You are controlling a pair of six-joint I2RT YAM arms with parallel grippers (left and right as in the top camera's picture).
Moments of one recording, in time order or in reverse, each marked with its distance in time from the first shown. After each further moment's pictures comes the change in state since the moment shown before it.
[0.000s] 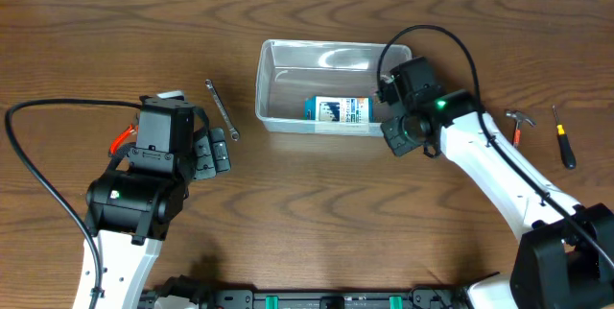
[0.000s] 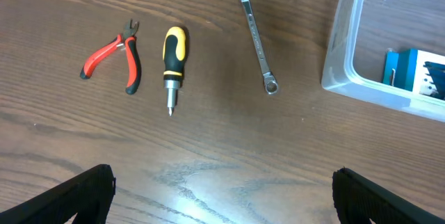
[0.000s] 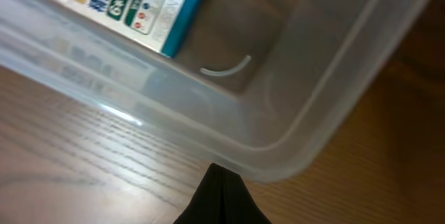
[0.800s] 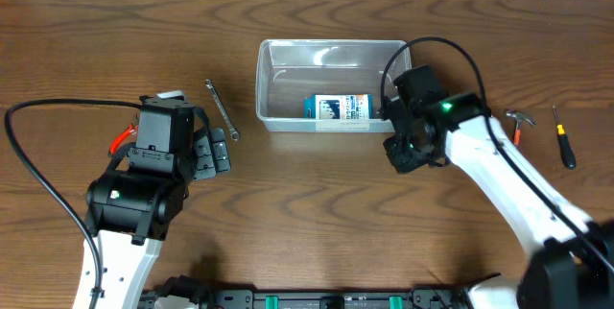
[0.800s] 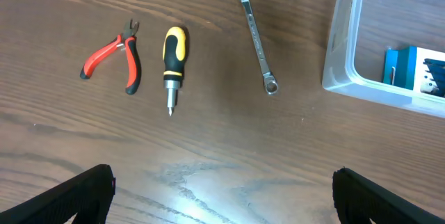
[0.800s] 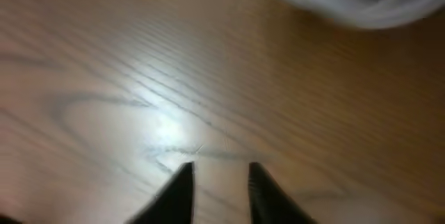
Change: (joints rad) left arm 0.000 0.000 0.000 0.000 0.000 0.000; right arm 0.004 -0.061 0.014 -0.221 -0.122 0.035
